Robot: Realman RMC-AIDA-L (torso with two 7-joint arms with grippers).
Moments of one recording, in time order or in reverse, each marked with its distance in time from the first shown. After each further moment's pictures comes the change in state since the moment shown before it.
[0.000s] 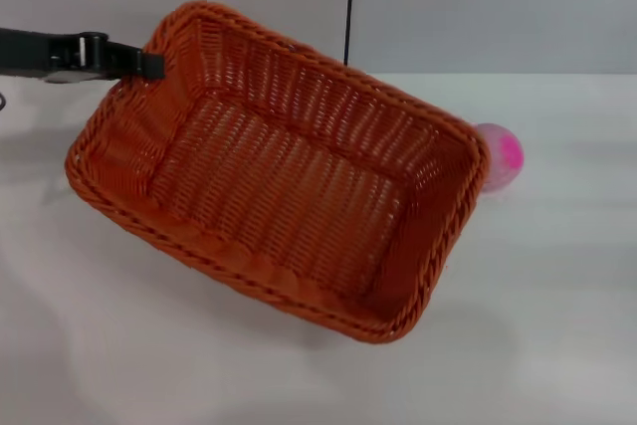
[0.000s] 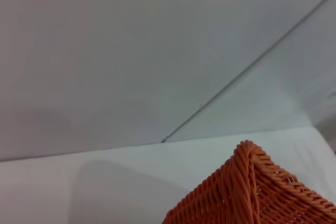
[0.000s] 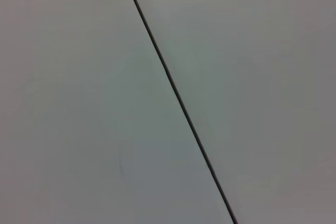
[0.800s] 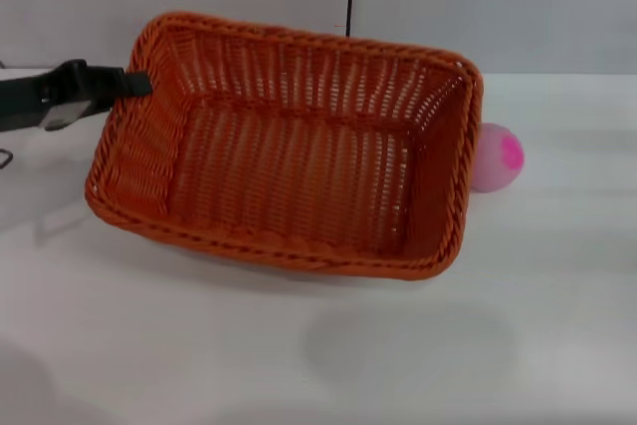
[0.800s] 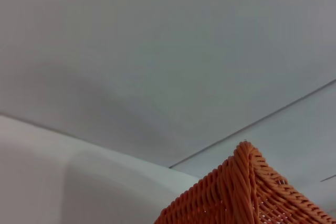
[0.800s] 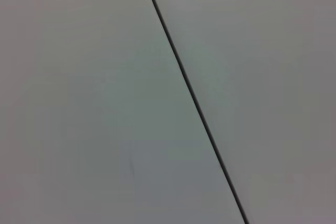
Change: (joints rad) left arm 0.165 -0.070 -0.017 -0.050 -0.192 -0.107 -0.042; right arm 0.027 -0.003 -0.024 -0.026 -0.001 0.030 0.000
